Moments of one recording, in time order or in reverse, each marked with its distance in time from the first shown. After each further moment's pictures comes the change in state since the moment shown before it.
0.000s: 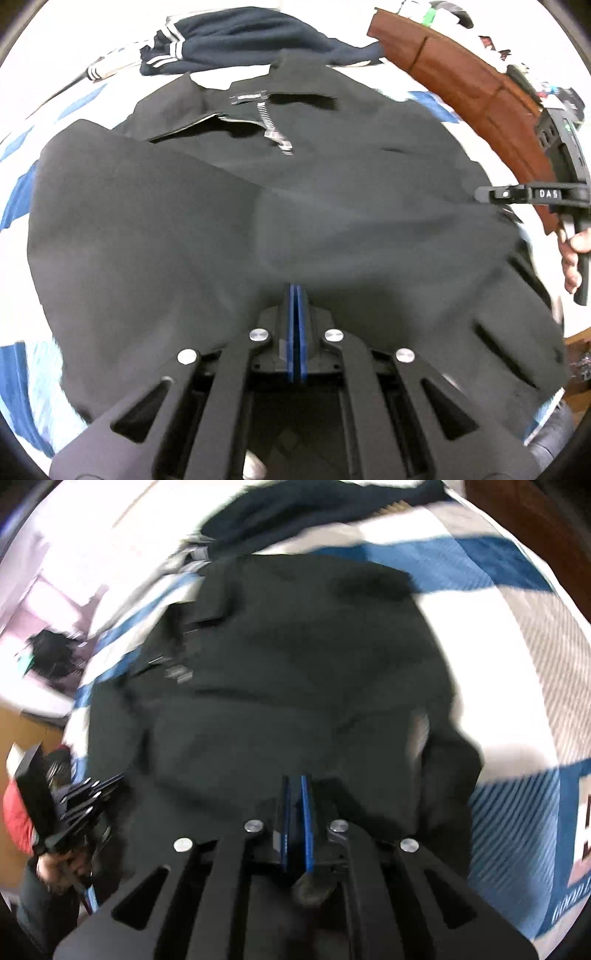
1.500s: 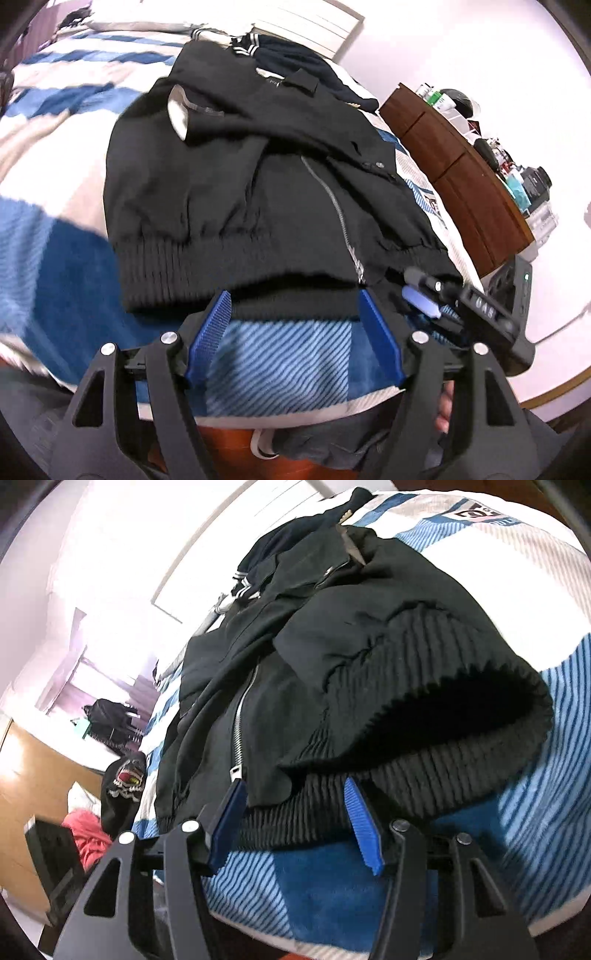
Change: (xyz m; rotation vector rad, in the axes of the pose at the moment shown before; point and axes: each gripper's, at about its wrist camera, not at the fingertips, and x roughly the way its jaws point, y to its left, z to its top) left arm -0.130 -0.135 -0.284 -0.425 -0.238 -0.059; right arm -0.054 0.025 -0.310 0.283 -0.294 0.223
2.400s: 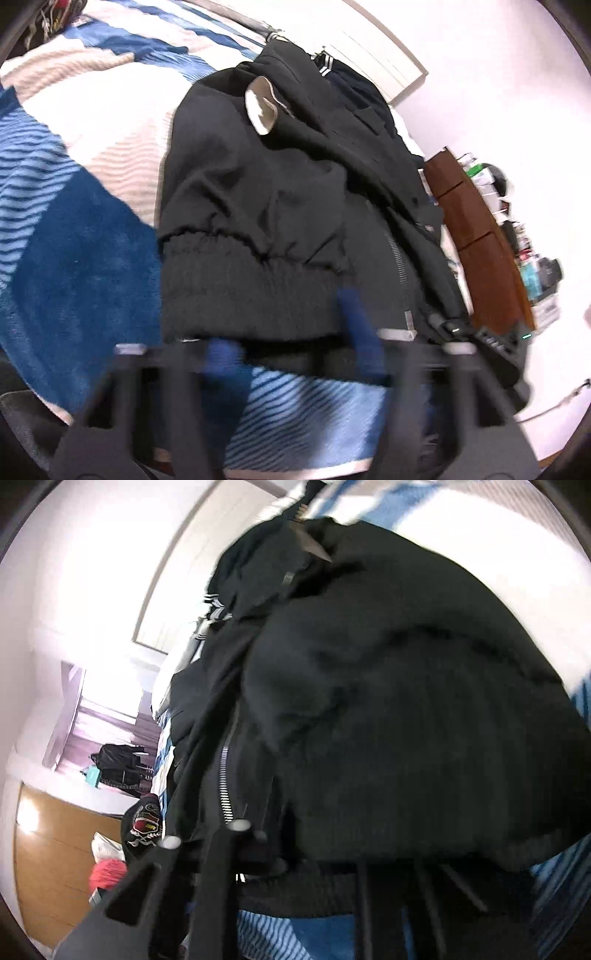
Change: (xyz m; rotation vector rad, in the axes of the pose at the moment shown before) left arm 0.024 0.062 0.009 -0.299 -0.104 -0.023; right arm 0.033 -0.034 0.029 0.251 0.016 0.069
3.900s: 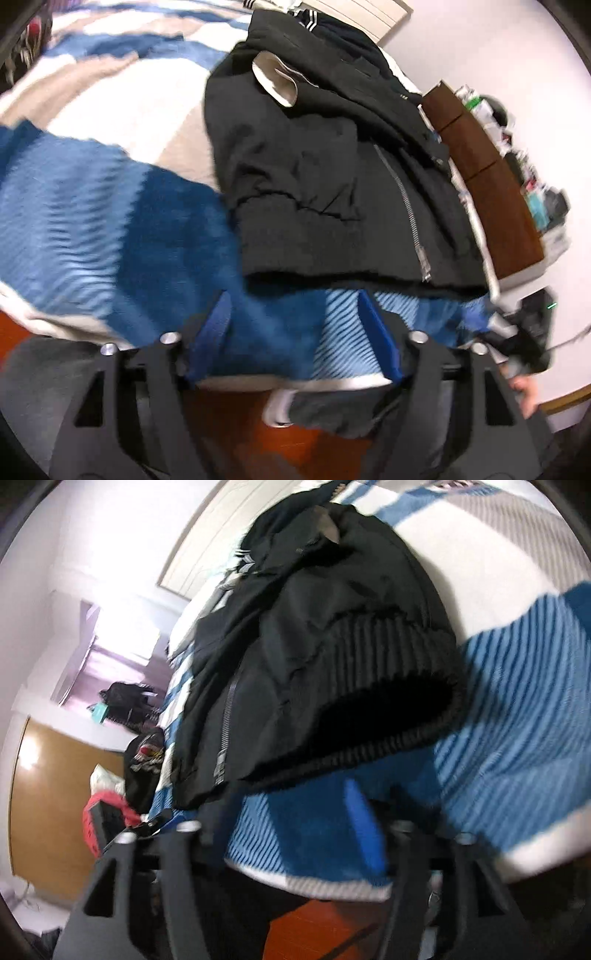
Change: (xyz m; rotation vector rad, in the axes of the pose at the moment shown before) left arm -0.053 0.031 0.009 0.204 0.221 0.088; right arm -0.091 0.000 -0.022 -0.228 0.148 0.018
